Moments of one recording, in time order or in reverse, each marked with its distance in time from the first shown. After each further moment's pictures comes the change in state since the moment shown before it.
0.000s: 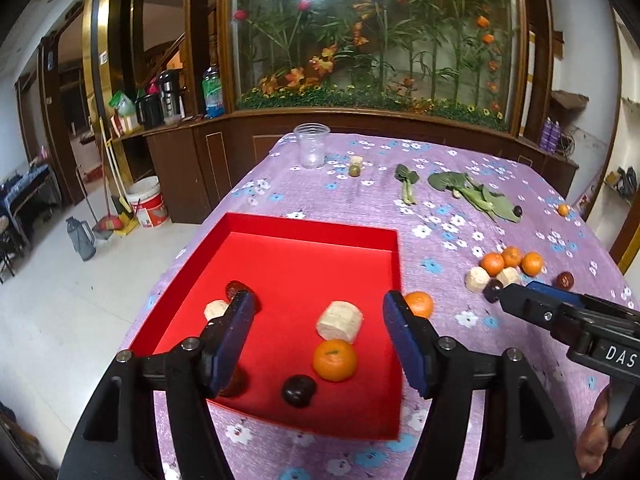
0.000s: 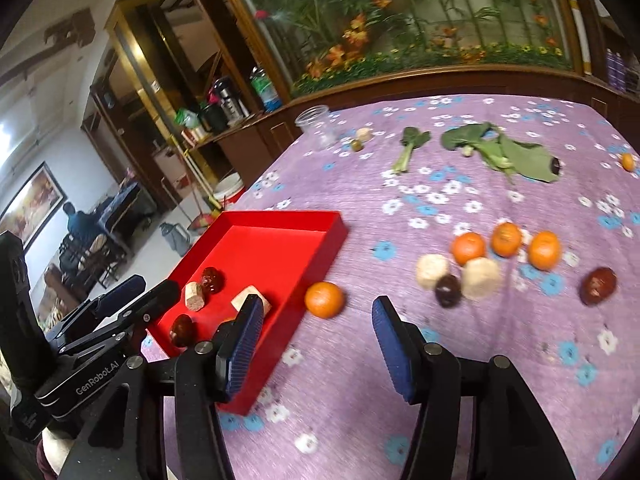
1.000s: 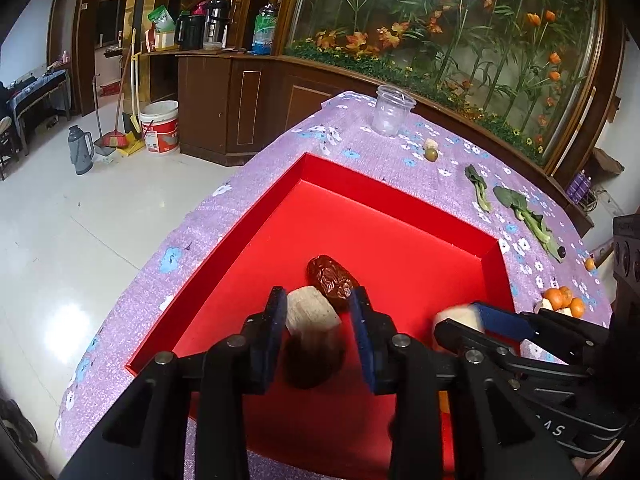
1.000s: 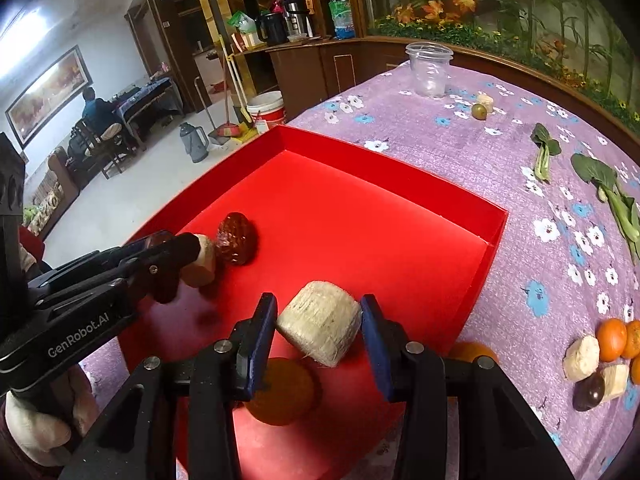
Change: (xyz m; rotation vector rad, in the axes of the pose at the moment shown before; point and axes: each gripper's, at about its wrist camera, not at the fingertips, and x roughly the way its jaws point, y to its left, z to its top) left arm 0.082 0.115 -0.017 -0.292 0.123 -0.038; right arm 0.154 0.096 0.007 -0.327 0.238 0.043
